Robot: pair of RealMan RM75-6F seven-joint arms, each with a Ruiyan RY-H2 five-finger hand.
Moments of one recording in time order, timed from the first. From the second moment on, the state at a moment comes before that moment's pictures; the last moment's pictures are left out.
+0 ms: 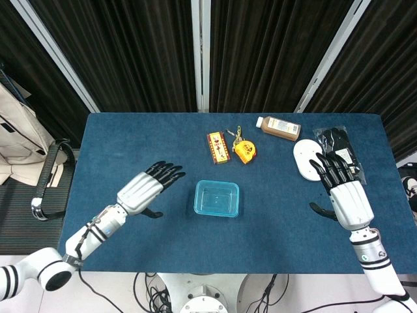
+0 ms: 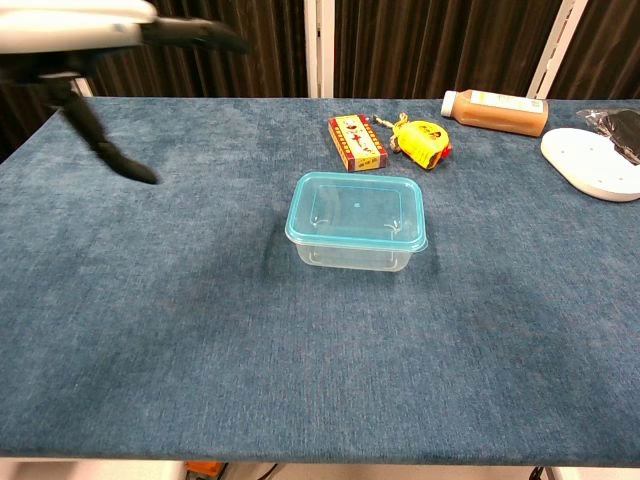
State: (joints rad) left arm -0.71 -1.22 -0.22 -1.81 1.44 0.84 0.13; right arm 0.32 -1.18 0.09 -1.61 -1.60 1.47 -0.02
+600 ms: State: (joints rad) left arm -0.98 -1.53 -0.22 -1.70 0.85 0.78 0.47; right arm 0.29 -1.22 0.07 -1.52 -1.61 1.47 0.08
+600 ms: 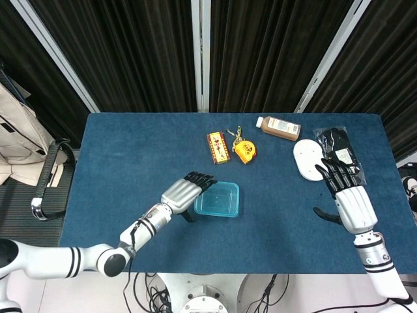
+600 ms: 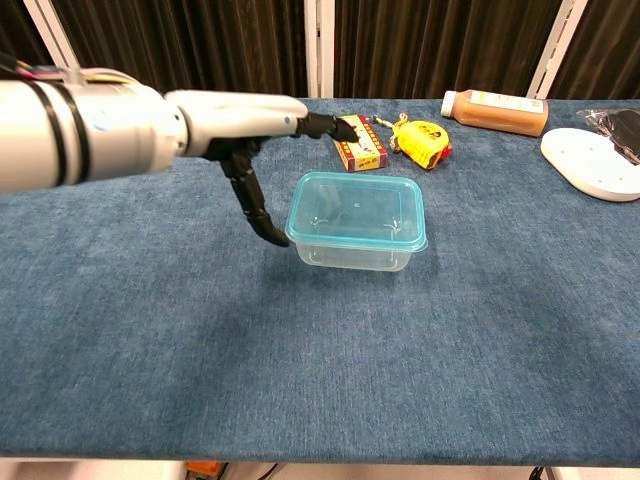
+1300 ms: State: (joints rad) left arm -1.15 -1.60 -0.20 -1.60 0.53 0.76 0.53; right arm 0.27 -1.24 0.07 -1.47 -1.60 1.46 0.13
